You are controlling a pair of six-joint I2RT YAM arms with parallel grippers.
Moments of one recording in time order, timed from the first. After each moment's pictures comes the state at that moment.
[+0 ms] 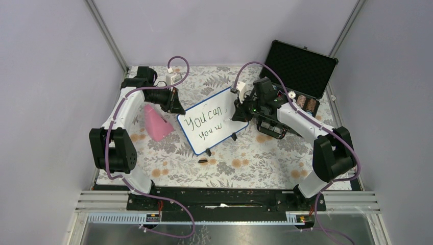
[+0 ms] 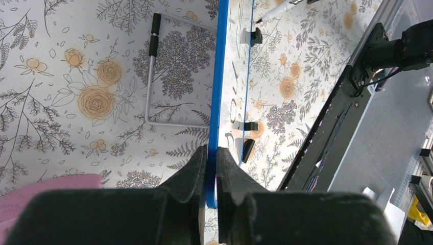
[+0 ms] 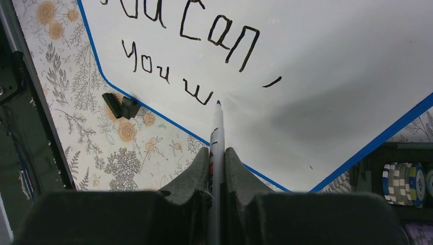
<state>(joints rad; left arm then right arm) -0.04 1.66 1.46 -1.00 0.90 0.45 0.46 1.62 1.21 -0.38 -0.62 -0.29</state>
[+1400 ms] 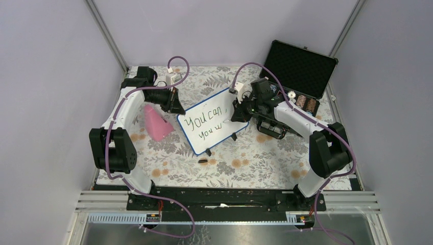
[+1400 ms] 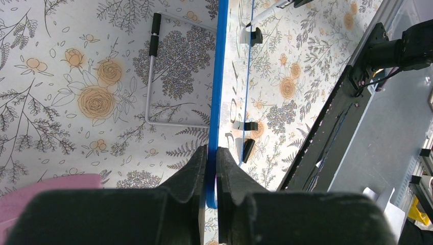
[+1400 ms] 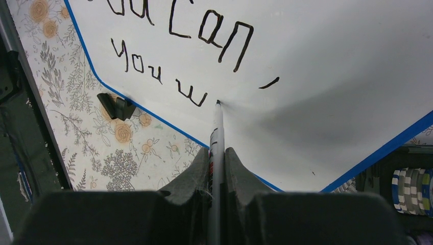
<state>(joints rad) -0.04 1.66 1.46 -1.00 0.90 0.45 0.47 1.67 1.22 -0.38 -0.62 -0.28</state>
